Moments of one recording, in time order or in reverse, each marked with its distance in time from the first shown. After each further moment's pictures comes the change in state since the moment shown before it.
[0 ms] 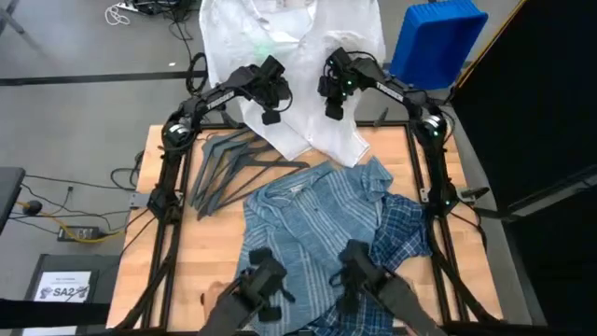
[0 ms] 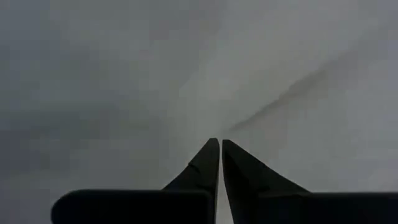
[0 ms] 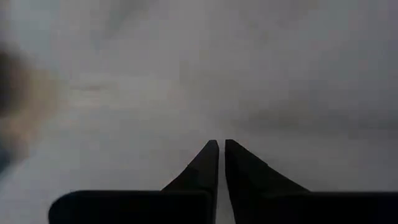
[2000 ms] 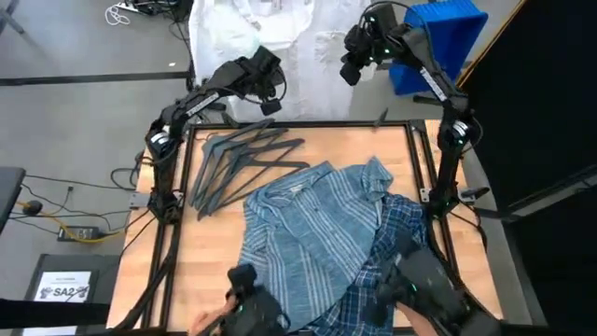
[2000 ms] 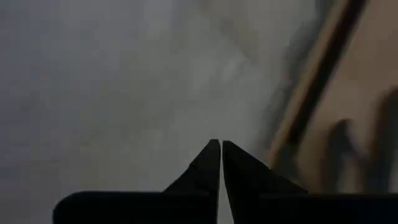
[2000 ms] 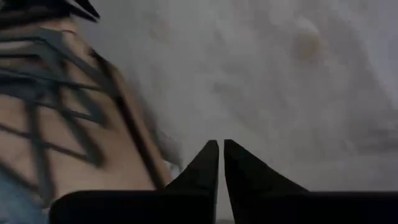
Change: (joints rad) left arm -0.156 -0.316 -0.026 -0.141 -0.201 -0.277; right arm 0.004 -0.357 0.201 -0.211 -0.109 0.231
